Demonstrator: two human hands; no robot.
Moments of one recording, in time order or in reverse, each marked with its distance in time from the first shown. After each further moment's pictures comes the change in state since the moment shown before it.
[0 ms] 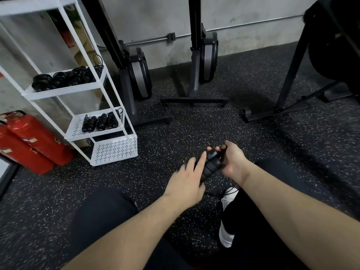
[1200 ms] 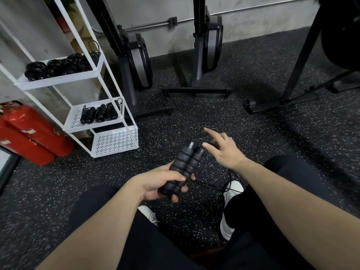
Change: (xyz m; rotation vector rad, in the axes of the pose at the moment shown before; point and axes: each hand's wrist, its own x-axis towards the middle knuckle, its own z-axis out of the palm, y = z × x) left_hand -0.010 -0.077 -0.027 -1.630 -0.614 -0.397; right_hand 0.033 -0.004 -0.021 -1.599 -0.324 -0.739
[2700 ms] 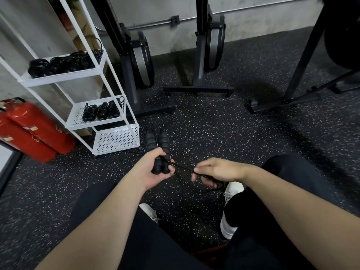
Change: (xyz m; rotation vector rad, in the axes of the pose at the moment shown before) left_hand 0.007 0.011 -0.013 -0.675 0.510 0.113; right_hand -0.027 -0.025 0.011 0.193 -0.710 0.030
